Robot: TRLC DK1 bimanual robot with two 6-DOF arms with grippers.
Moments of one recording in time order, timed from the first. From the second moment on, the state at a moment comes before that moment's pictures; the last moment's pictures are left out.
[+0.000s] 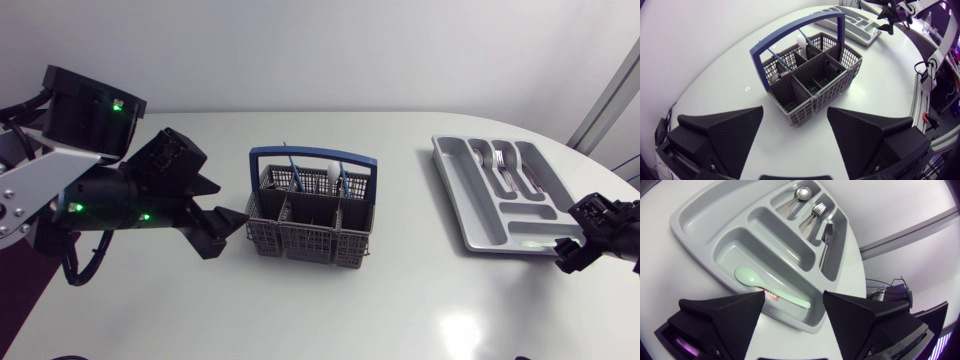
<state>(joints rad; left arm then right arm) -0.46 1.15 0.82 -0.46 0.11 0.33 -0.62 1.53 0.62 0.13 -0.16 -1.11</state>
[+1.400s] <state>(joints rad) -0.40 1.57 0.70 -0.04 0.12 0.36 0.29 1.61 1.10 -0.42 -0.52 -0.24</state>
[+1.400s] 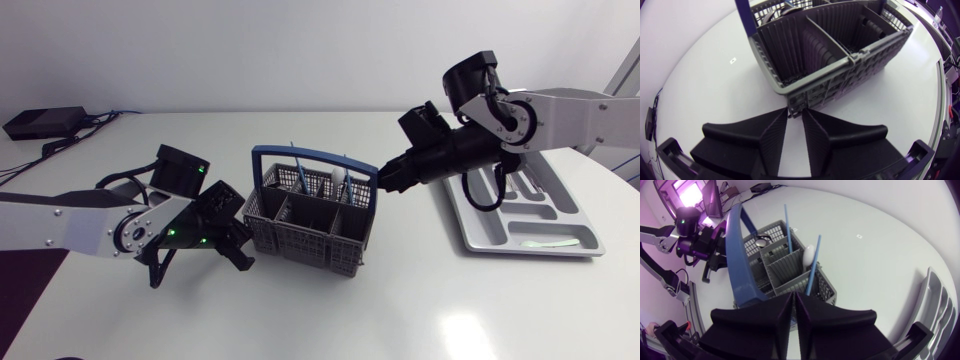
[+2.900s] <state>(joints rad) -0.38 1.76 0.93 -0.03 0.14 0.36 0.38 1.36 0.82 -0.40 -0.38 -0.18</state>
